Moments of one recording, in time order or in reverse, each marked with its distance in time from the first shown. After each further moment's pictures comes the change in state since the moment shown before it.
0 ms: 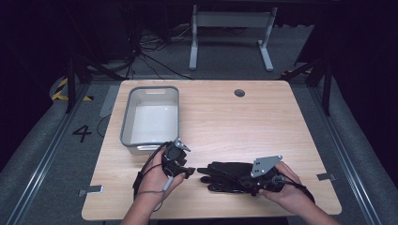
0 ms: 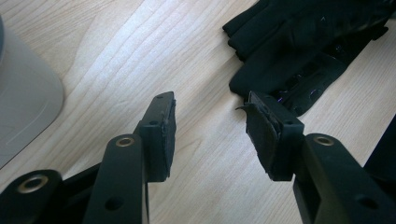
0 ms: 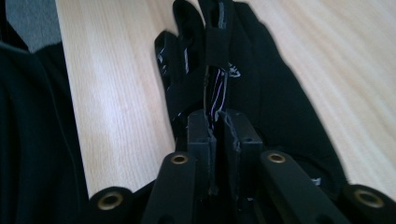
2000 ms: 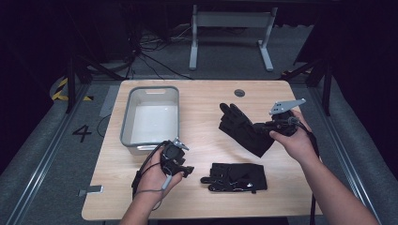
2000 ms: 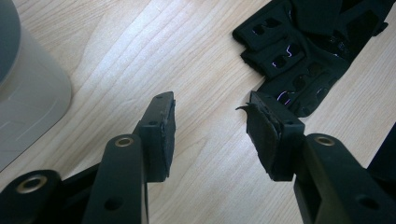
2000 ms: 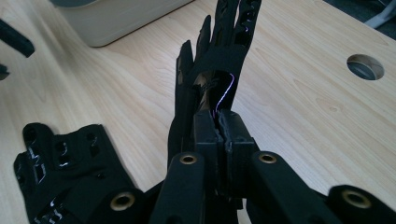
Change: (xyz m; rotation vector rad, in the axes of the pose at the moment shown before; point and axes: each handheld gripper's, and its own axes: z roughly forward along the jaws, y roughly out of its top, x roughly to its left) left arm 0.006 -0.001 -0.001 -0.004 0.005 -0.015; right arm -0.127 0.033 -0.056 -0.162 -0.179 0.266
